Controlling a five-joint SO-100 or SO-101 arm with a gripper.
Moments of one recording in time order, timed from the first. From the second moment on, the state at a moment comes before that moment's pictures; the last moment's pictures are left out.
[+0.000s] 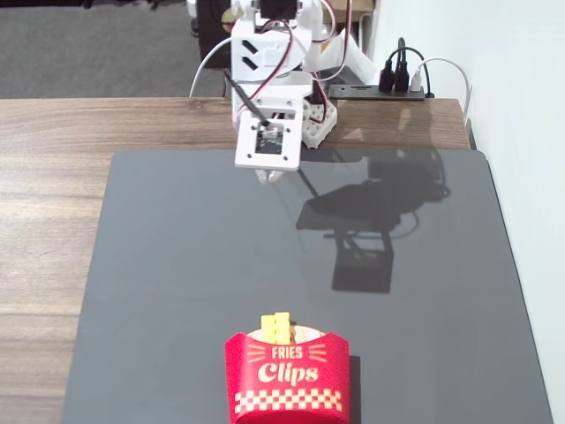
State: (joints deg) arm 4.8 142.5 137.5 74.8 -90.9
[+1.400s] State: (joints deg) arm 1.9 74.6 83.7 64.0 -92.8
